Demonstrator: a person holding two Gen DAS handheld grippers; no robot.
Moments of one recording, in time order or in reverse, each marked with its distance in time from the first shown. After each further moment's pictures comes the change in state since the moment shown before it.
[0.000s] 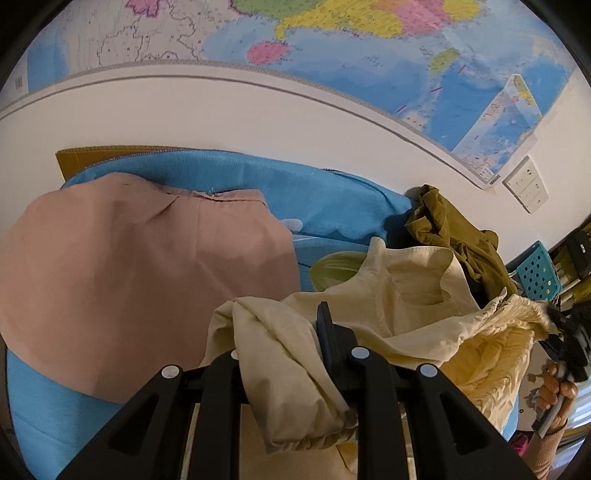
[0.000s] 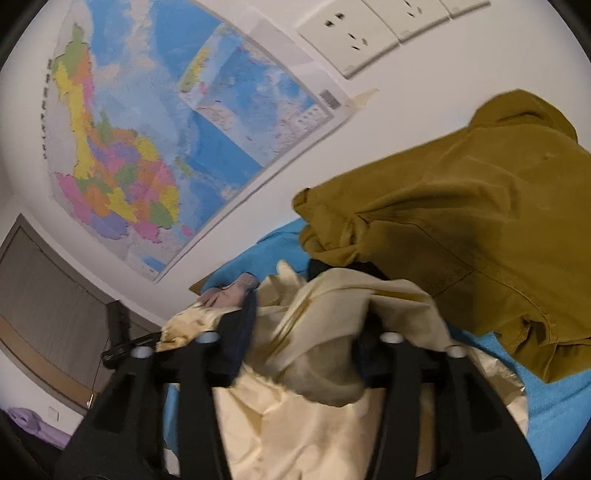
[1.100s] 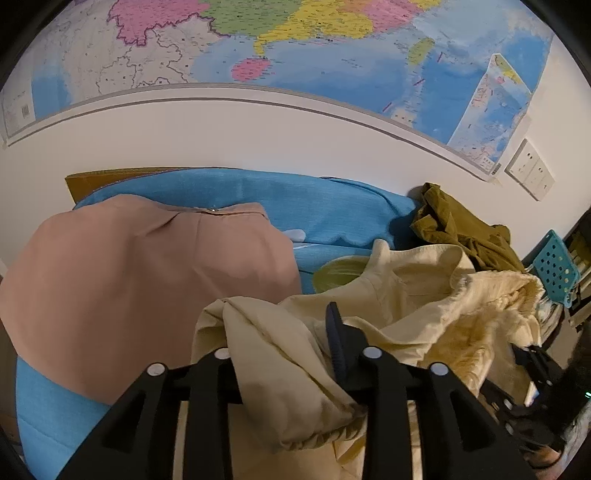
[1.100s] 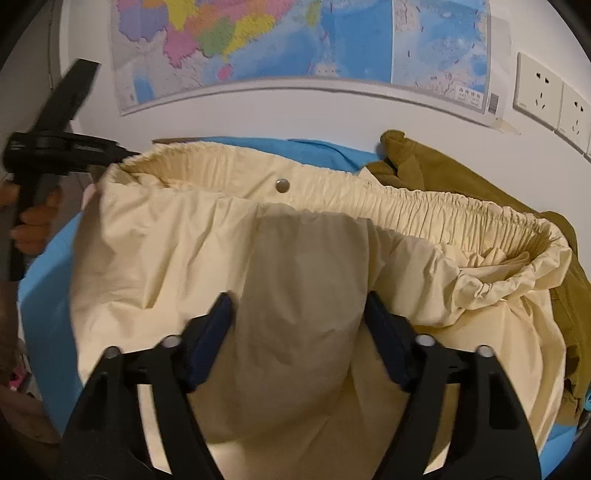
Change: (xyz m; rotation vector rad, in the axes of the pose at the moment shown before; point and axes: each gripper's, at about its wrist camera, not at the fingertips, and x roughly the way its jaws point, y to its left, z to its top) left arm -0.002 -0.020 -0.016 0.079 -0.098 0.068; right arm 0.129 0.083 -0.113 -0.654 0.162 -0.343
